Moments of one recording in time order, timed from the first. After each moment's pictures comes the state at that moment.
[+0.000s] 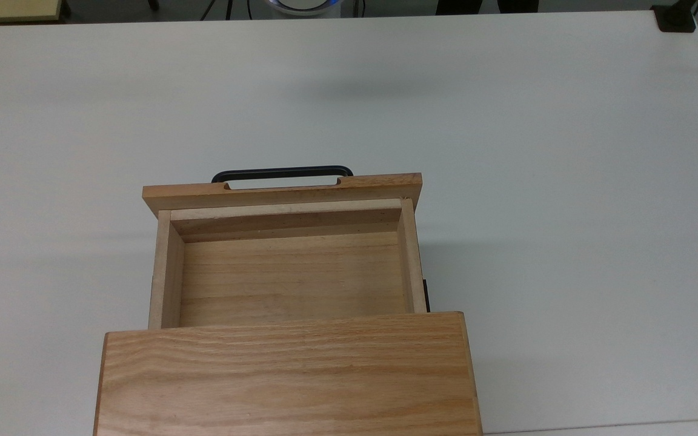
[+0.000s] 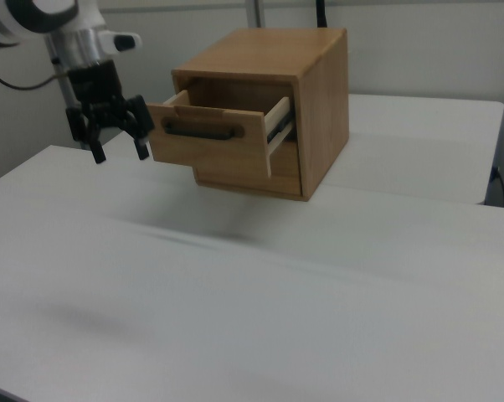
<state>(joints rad) 0.07 -0.01 0.06 -1.58 -0.17 1.45 -0.08</state>
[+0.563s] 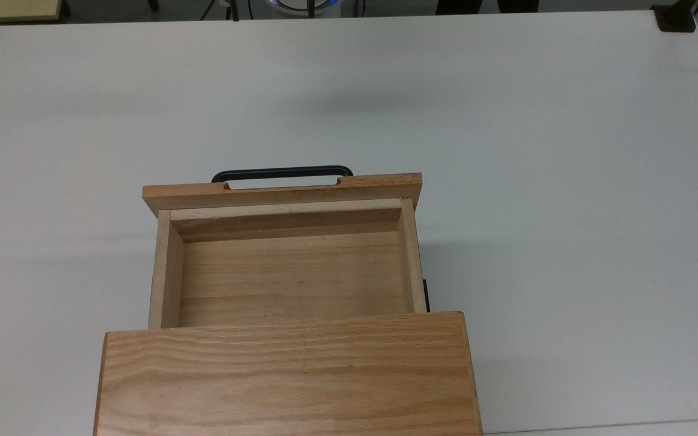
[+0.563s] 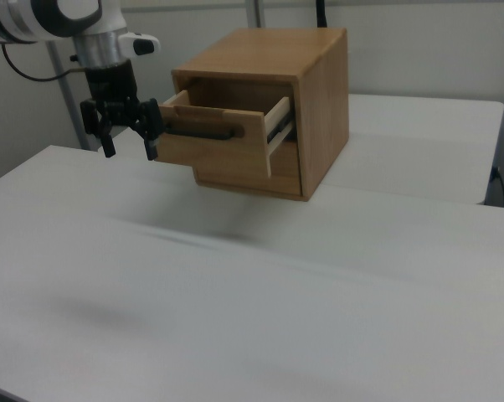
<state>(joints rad) 0.03 0.04 0.04 -1.53 -0.07 1.47 -0.06</state>
